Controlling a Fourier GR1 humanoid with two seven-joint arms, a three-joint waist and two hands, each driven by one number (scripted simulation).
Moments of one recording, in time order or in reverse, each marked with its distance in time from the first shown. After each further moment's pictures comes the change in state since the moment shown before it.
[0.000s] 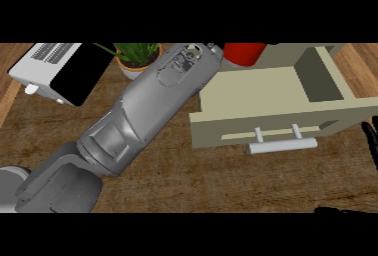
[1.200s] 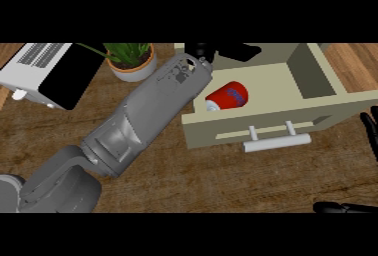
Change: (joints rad) left arm 0.044 0.000 -0.167 0.091 0.098 0.133 -0.092; right arm -0.062 -0.024 0.009 -0.006 -0.004 0.000 0.035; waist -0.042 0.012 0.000
